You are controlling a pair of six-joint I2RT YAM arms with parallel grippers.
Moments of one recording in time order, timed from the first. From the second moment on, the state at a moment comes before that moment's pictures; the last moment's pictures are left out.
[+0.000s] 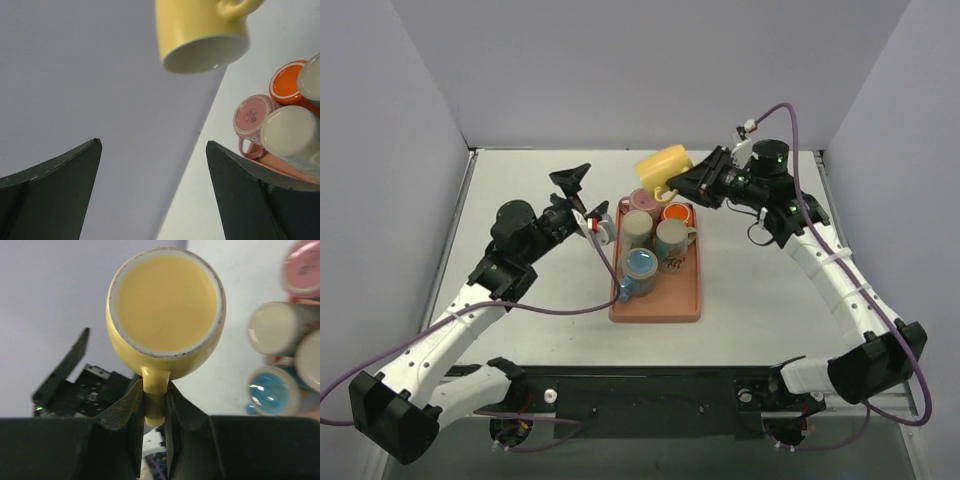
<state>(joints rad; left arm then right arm) -0.54 1.03 0.92 0.17 0.30 1.02 0.38 1.36 1.33 -0.20 -0.56 1.14</state>
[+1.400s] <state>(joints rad) -0.25 1.05 0.34 0.22 -0.52 -0.22 0.91 1.20 0.61 -0.20 0.30 0.07</state>
